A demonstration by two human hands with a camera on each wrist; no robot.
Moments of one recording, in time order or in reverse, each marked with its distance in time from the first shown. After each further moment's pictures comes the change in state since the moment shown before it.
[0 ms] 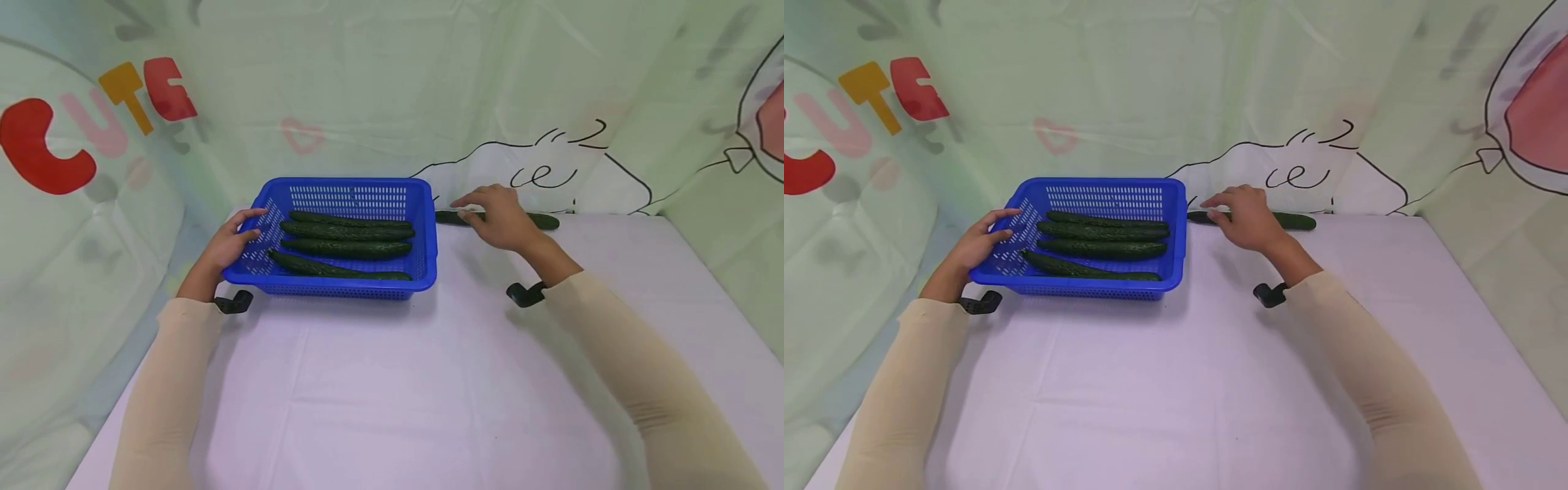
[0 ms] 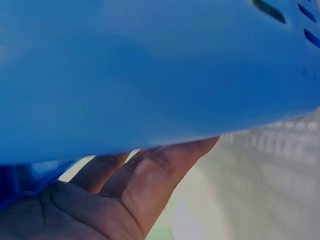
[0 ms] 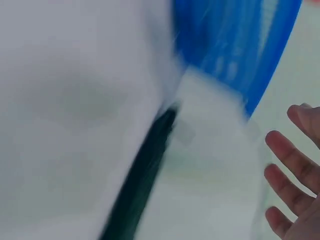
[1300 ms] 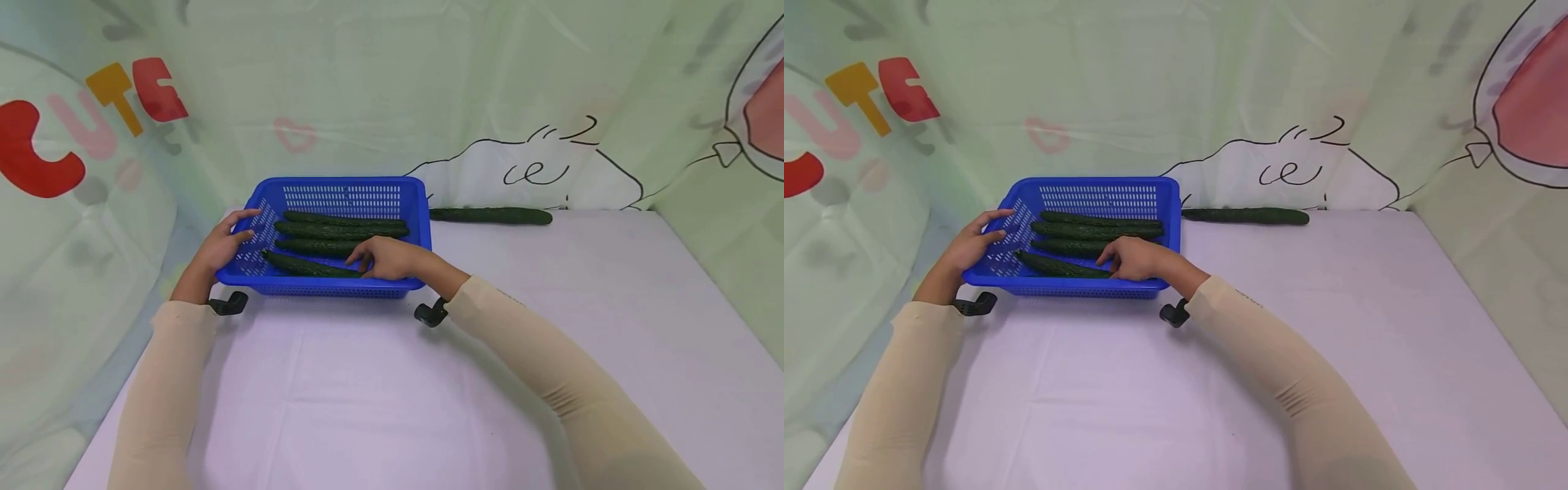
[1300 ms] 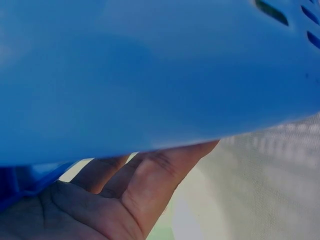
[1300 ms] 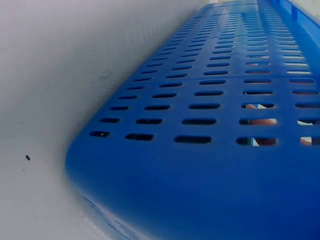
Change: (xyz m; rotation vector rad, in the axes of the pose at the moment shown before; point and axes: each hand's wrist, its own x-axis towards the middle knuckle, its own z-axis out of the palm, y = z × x) left_hand 0.000 0.000 0.000 0.011 -0.010 -0.002; right_hand 0.038 -0.125 0.075 0.326 -0.625 -0.035
